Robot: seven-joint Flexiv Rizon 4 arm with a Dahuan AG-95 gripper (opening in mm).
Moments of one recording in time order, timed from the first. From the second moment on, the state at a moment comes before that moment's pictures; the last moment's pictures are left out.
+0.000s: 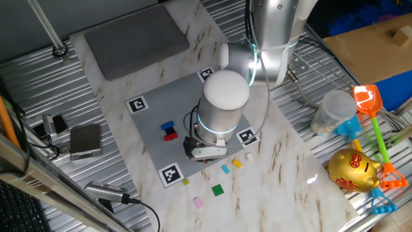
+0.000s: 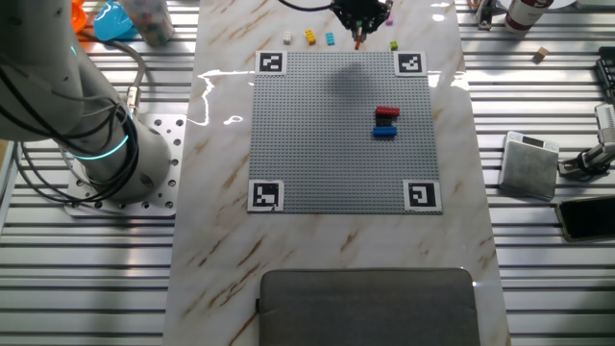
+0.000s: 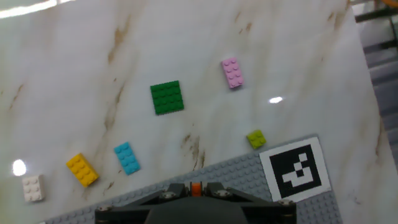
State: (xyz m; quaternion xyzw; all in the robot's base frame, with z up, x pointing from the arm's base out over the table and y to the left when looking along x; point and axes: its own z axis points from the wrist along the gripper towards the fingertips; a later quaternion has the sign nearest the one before) arm 0.469 0.272 0.058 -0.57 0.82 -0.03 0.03
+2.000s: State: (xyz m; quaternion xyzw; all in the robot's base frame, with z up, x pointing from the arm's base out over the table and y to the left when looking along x) arm 0.510 0.134 0.070 -0.57 0.82 -0.04 0.02
